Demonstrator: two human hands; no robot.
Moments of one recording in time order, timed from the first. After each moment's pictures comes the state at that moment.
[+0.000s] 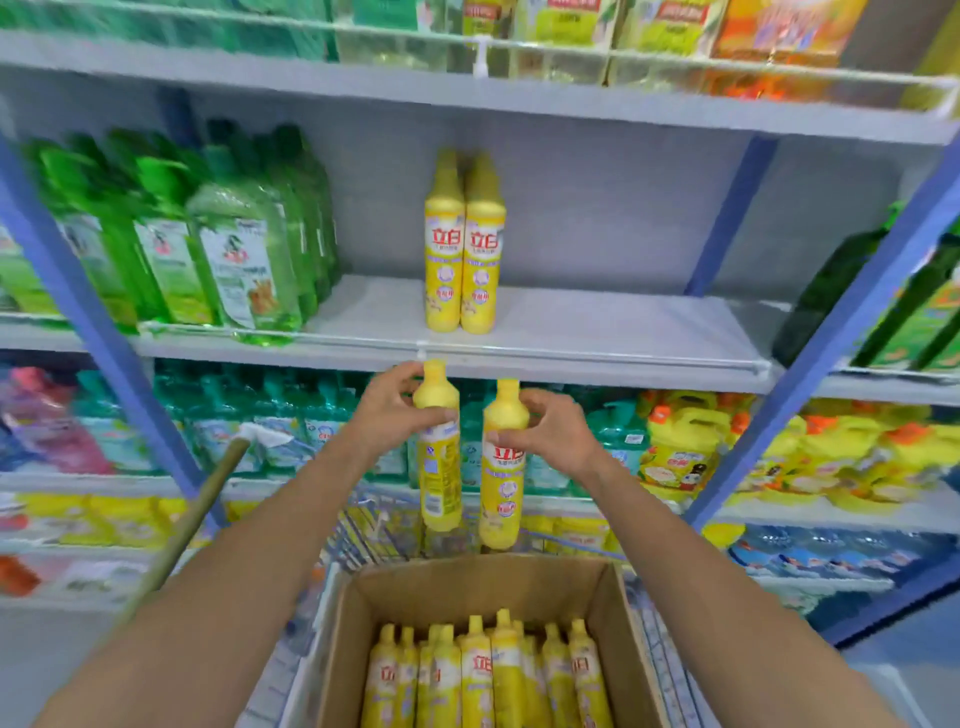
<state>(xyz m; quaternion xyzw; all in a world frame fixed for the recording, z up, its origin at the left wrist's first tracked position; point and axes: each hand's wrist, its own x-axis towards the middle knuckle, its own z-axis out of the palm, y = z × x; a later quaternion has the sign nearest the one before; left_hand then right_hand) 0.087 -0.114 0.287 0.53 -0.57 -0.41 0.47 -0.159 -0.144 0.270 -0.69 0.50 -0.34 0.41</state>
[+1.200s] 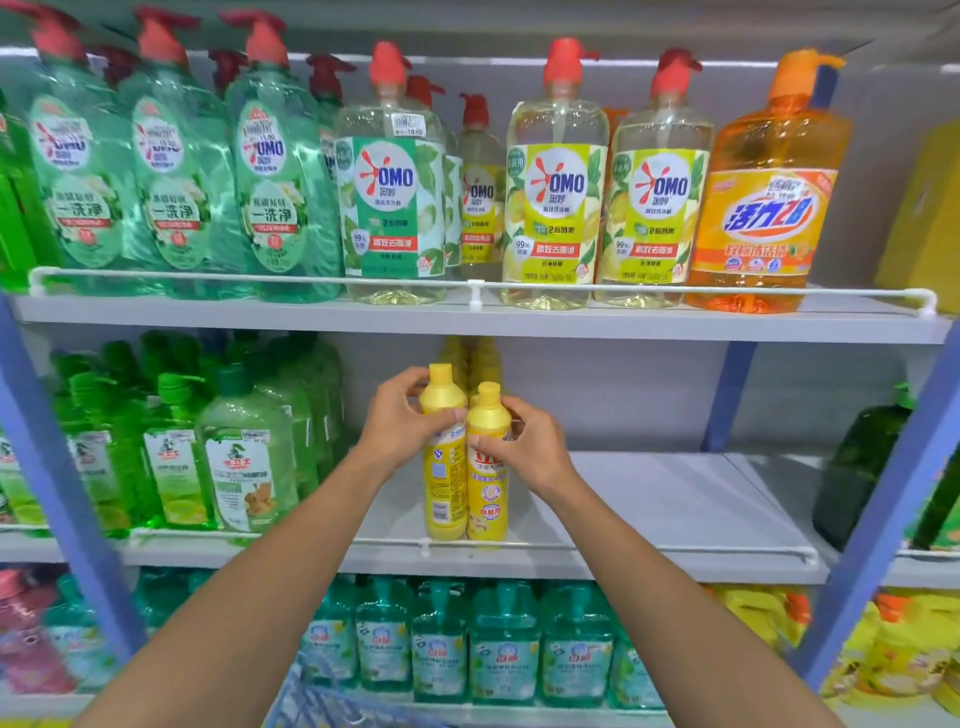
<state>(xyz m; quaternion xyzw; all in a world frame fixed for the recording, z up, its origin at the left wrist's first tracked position) 0.100 -0.259 0.450 0.51 -0.62 -0.22 0.56 -0.095 -0.285 0.417 -0.71 0.42 -0.47 0.31</state>
